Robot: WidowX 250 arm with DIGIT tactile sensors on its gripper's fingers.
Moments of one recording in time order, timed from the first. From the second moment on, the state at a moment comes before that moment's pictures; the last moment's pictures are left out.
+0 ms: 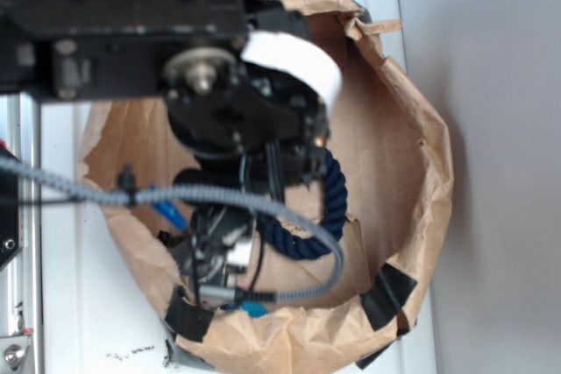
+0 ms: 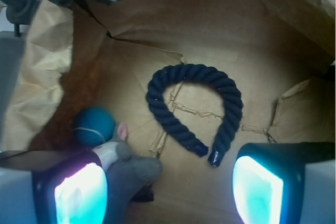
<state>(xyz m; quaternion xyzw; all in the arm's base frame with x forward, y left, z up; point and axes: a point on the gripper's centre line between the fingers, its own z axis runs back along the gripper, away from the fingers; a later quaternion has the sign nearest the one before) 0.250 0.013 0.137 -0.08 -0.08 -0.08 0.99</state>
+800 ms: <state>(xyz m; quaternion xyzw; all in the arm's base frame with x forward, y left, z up) 0.271 0.012 0.089 -0.03 -0.07 -0.01 1.00</state>
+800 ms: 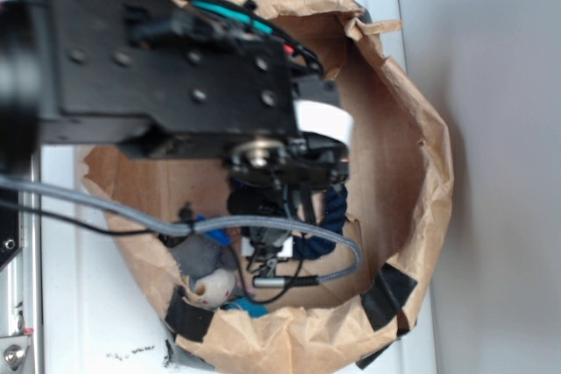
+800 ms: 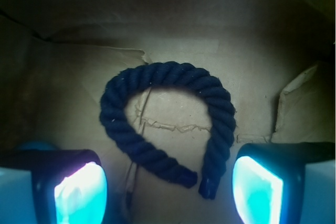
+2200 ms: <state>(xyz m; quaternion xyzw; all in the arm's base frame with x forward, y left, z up) 0.298 0.033 0.070 -0.09 -0.06 -0.11 0.99</state>
